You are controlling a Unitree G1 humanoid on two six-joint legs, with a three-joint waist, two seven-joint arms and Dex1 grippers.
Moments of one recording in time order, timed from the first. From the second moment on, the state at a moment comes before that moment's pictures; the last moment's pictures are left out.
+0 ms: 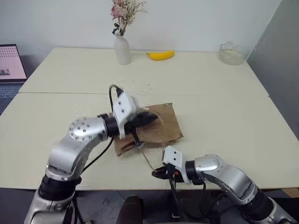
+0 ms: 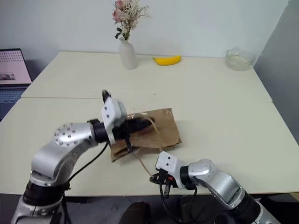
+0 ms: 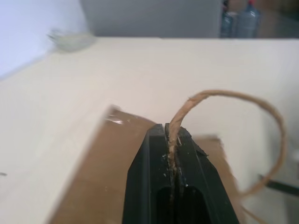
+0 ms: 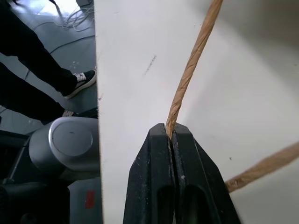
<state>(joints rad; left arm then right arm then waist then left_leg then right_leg) -0.49 0.58 -0.01 -0.43 -0.48 0.68 -0.75 -0.26 -0.49 0.58 -0.45 0.28 0.77 0.76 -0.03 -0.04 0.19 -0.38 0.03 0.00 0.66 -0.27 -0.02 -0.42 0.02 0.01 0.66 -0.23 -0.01</state>
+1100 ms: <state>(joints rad) -0.55 0.61 0.09 -0.47 -0.74 0.86 -0.73 -0.29 -0.62 0.26 -0.66 0.46 0.85 0.82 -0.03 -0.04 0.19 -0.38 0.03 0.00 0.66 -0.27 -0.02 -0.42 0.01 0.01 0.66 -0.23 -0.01</state>
